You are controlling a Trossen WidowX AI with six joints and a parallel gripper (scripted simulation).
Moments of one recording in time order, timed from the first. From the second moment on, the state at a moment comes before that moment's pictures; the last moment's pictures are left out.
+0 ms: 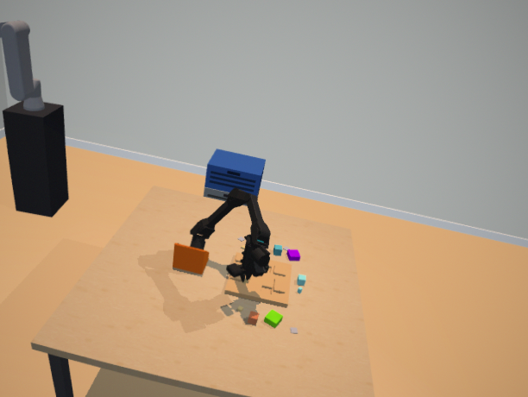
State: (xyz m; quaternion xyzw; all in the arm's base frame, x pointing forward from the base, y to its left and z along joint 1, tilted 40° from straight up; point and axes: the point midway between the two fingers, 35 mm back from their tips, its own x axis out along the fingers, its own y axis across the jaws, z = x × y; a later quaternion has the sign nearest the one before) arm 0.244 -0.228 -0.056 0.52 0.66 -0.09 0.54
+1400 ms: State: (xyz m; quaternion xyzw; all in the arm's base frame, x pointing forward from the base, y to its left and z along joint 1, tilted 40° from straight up) arm 0.194 -0.241 -0.123 0.52 0.66 -0.07 0.54
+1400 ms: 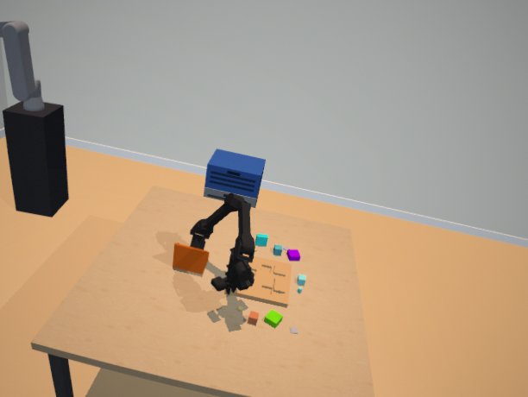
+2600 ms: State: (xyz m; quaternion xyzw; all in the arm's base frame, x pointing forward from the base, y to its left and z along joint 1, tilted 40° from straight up) arm 0.201 -0.203 -0.168 0.52 0.66 -0.07 0.54
